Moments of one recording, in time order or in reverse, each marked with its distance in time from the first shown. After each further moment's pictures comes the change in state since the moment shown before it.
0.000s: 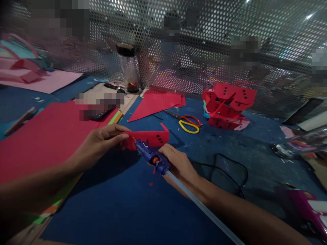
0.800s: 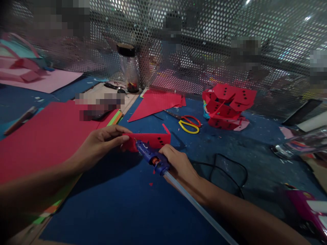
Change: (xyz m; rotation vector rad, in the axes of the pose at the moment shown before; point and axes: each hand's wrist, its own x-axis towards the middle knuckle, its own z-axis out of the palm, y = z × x) left_hand -0.001 0.000 0.001 -0.030 -0.044 0.006; right_hand -0.002 0.024 0.009 -0.164 0.060 -0.071
